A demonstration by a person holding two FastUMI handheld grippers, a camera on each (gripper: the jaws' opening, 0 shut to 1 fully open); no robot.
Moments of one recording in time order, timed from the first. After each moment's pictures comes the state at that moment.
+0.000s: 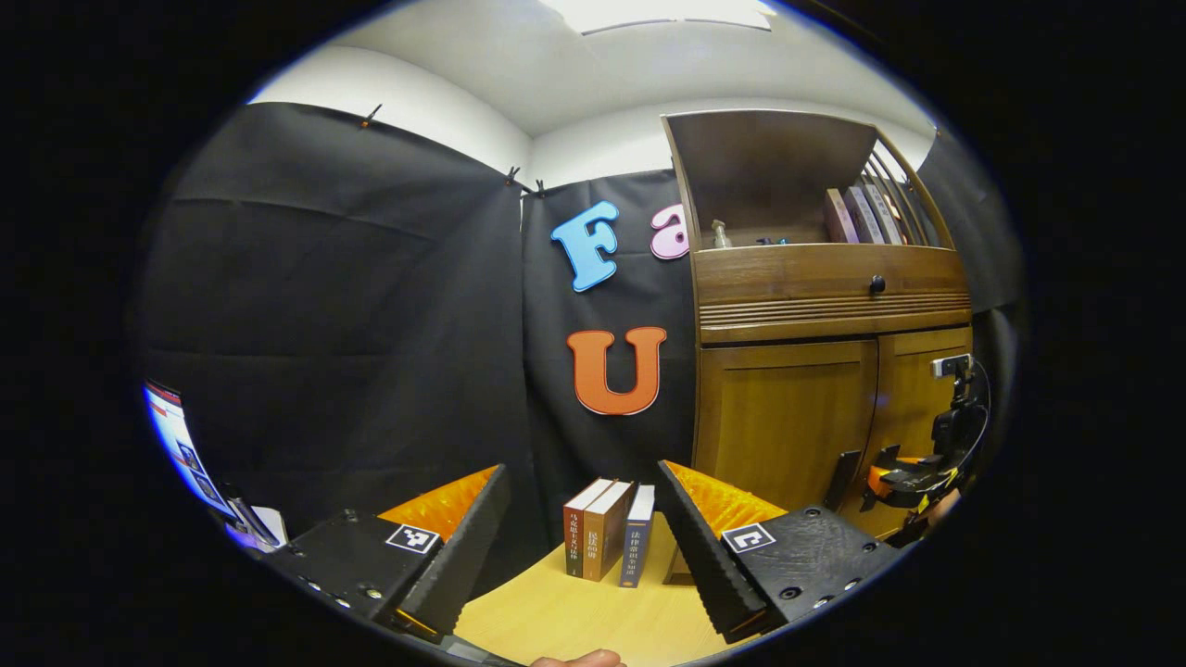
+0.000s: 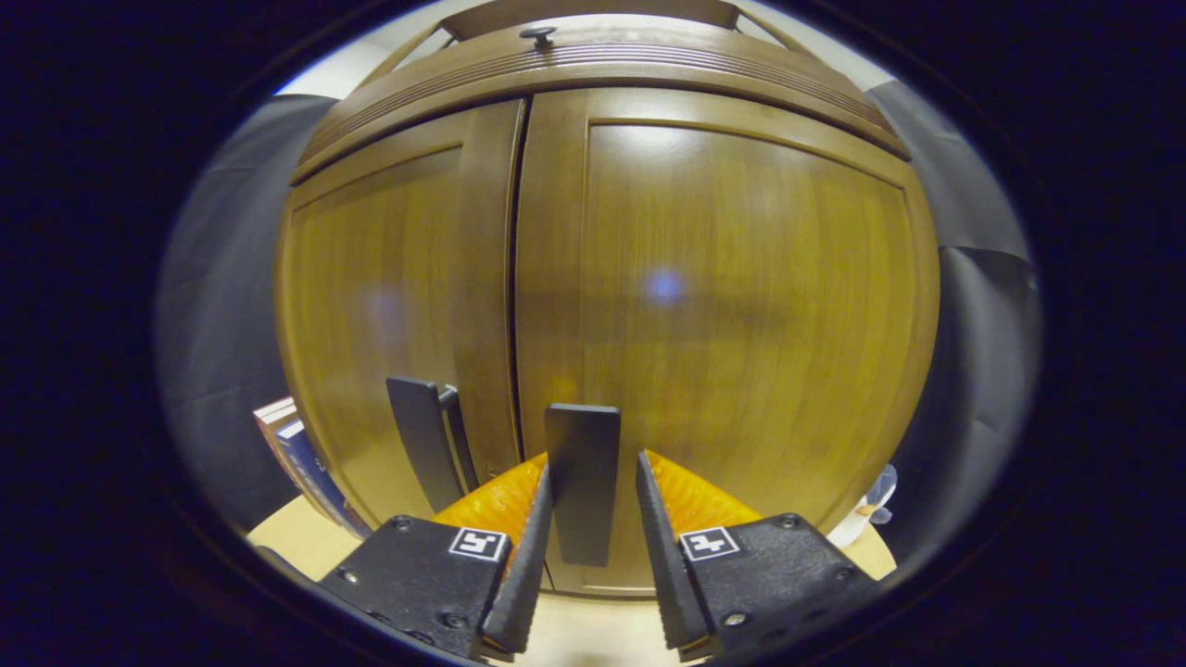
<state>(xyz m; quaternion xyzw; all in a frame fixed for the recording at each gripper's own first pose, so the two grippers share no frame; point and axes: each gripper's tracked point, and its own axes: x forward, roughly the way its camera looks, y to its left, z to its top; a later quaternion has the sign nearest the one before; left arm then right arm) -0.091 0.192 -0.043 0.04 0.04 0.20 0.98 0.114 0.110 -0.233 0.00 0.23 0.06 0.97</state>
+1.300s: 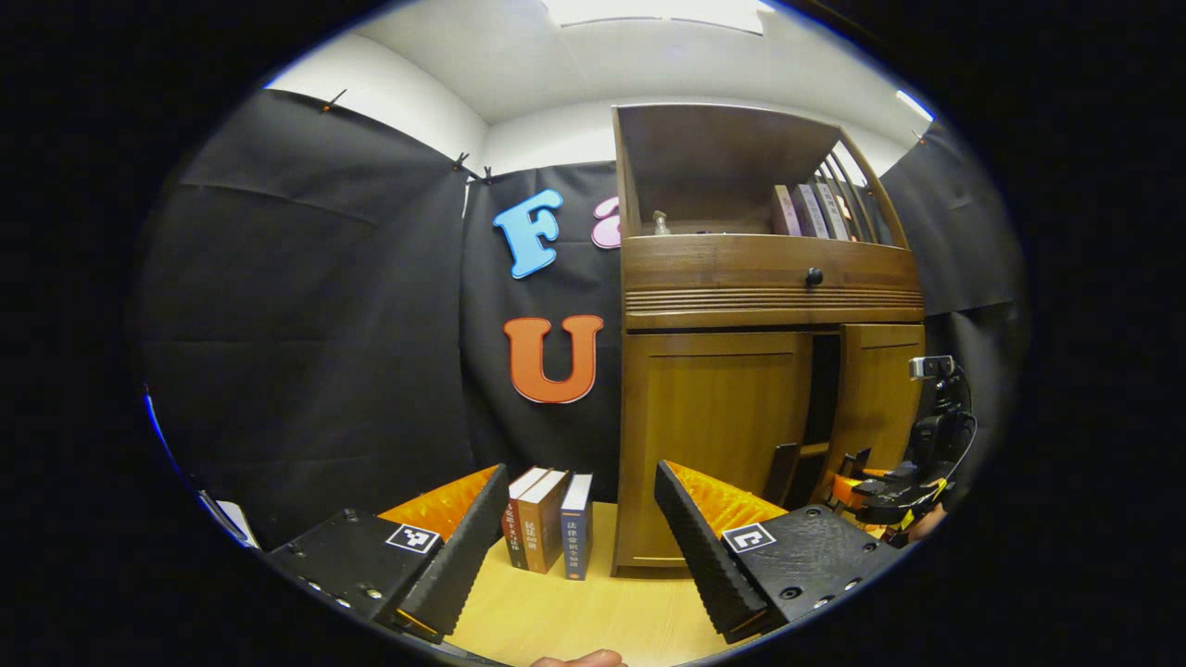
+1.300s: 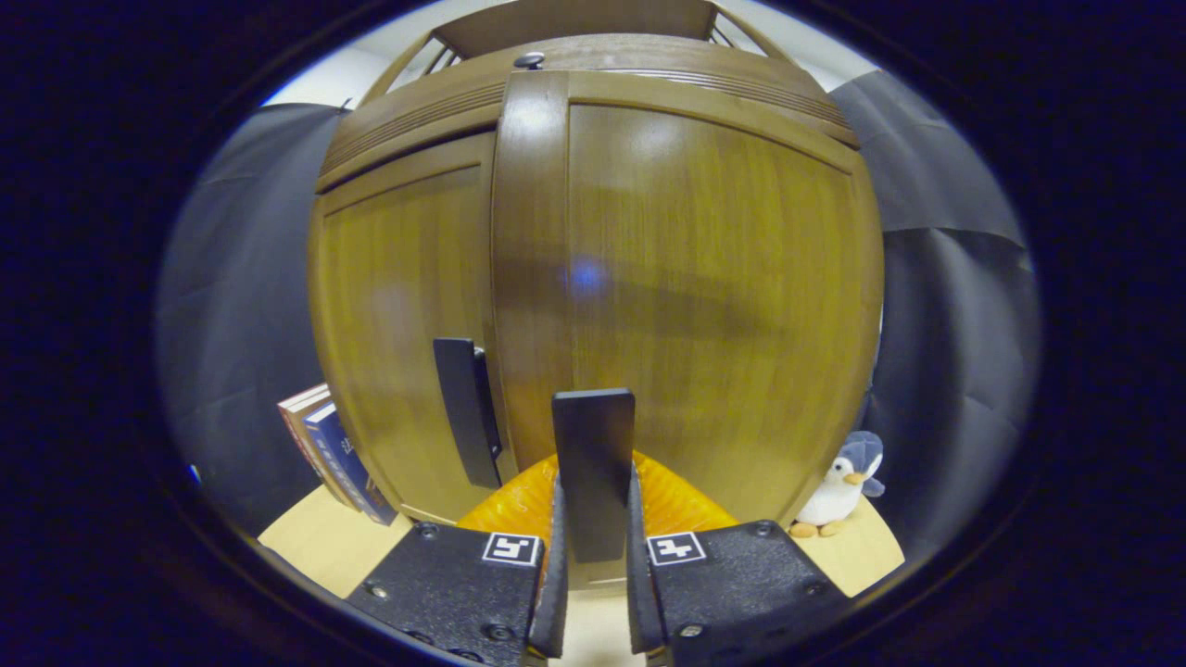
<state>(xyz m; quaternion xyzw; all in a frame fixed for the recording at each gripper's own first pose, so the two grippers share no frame) -0.071 0.124 -0.067 0.02 0.05 0.09 0.99 0.113 0.113 -0.238 0.03 0.24 0.07 0.97</state>
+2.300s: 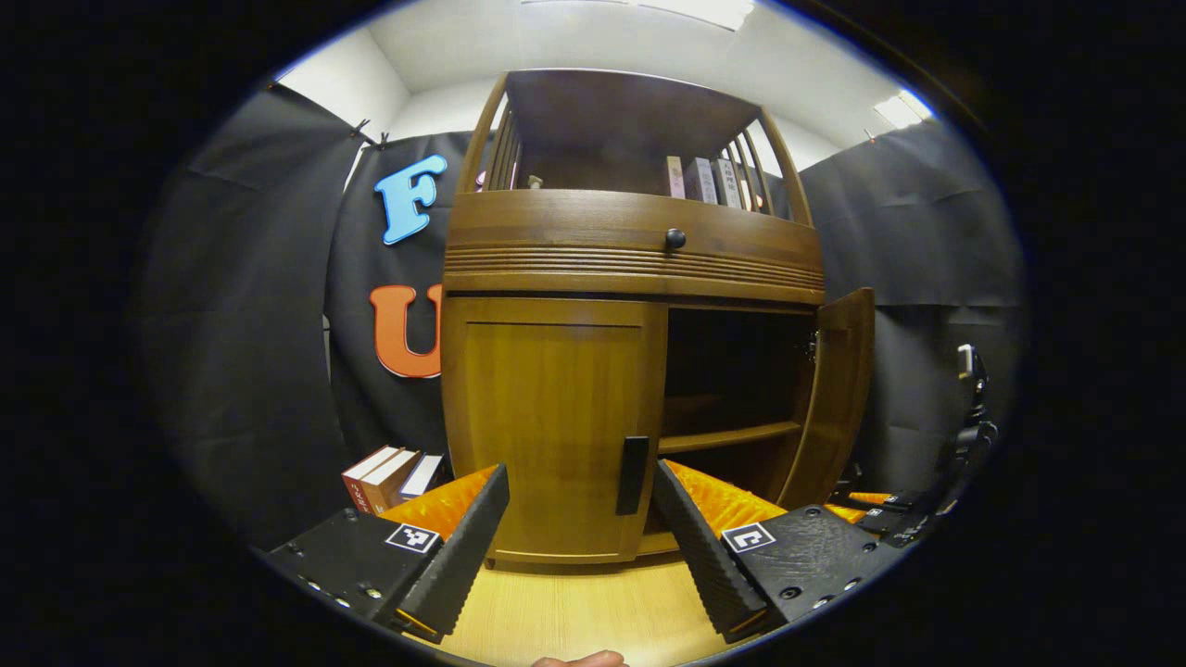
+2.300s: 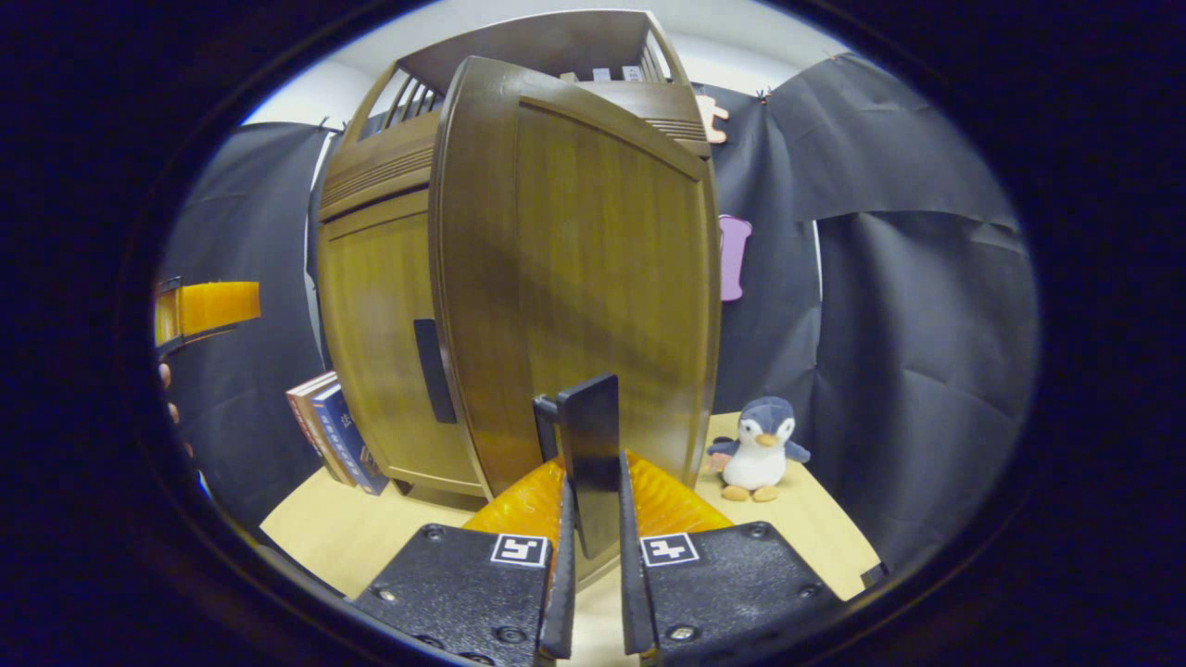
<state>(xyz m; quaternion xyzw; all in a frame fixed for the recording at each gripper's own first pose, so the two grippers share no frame) -0.021 -0.021 -0.099 0.00 0.09 -0.07 0.99 0.116 0.105 -0.230 0.04 0.24 0.02 0.97</state>
